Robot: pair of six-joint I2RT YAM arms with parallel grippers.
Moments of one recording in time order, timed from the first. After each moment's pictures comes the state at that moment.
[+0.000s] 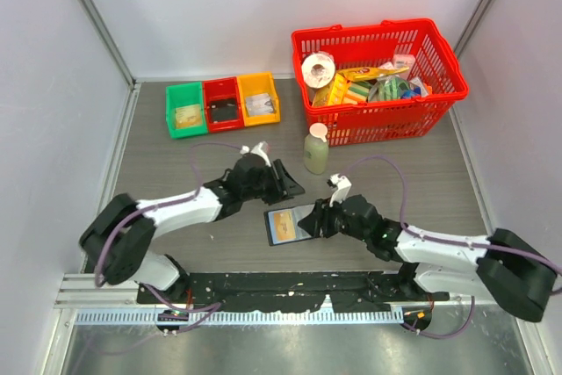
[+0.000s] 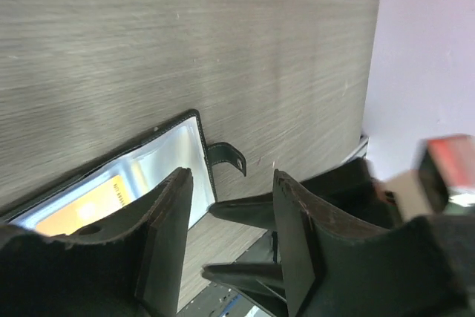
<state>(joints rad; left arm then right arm) -0.80 1.52 0.72 0.22 0.19 -1.09 0.90 1.02 0.25 0.35 0.00 0.62</state>
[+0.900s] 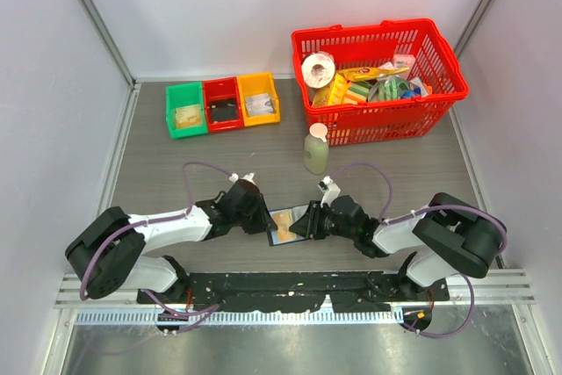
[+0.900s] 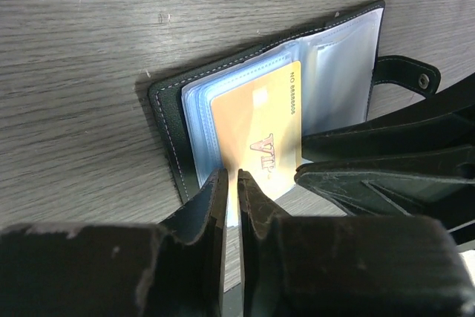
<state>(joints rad) -0.83 1.33 0.50 -0.02 0.09 -1.00 0.89 1.48 0.24 0.77 -0.17 0.87</state>
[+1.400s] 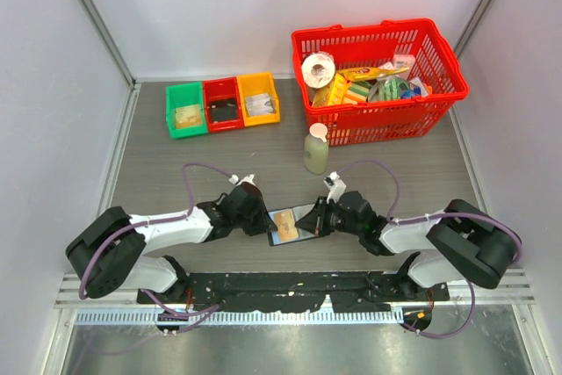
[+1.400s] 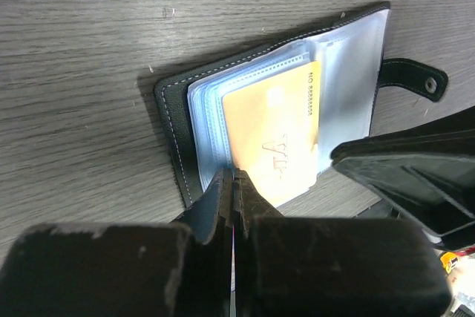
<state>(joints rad) -0.86 1.34 0.49 -0.02 0.04 -1.03 0.82 1.41 0.22 0.73 -0.23 0.86</state>
